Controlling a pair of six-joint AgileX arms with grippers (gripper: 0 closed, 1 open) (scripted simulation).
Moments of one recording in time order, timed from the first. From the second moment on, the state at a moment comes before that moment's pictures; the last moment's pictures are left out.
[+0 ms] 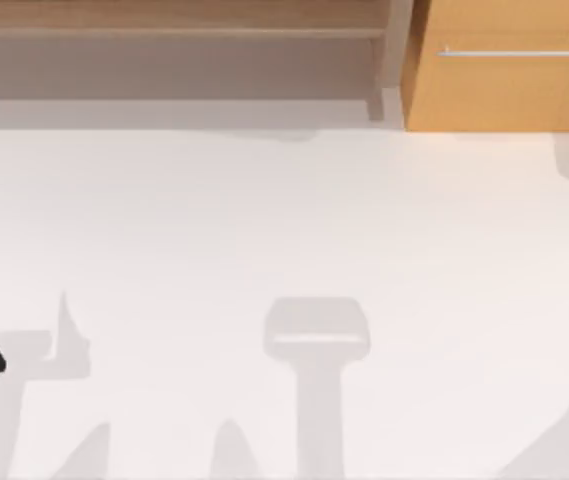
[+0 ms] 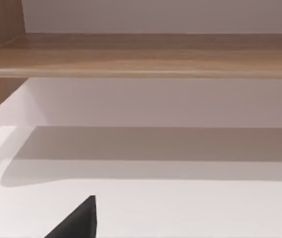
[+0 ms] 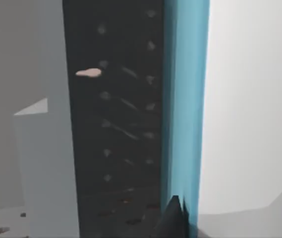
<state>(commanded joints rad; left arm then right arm) 0.00 0.00 0.00 0.00 0.00 0.00 -0.49 1.97 1.01 0.67 -0.42 1.45</state>
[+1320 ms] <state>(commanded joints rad) 0.00 0.00 0.00 0.00 0.00 0.00 -0.51 1.89 0.91 0.69 -0.46 1.44</state>
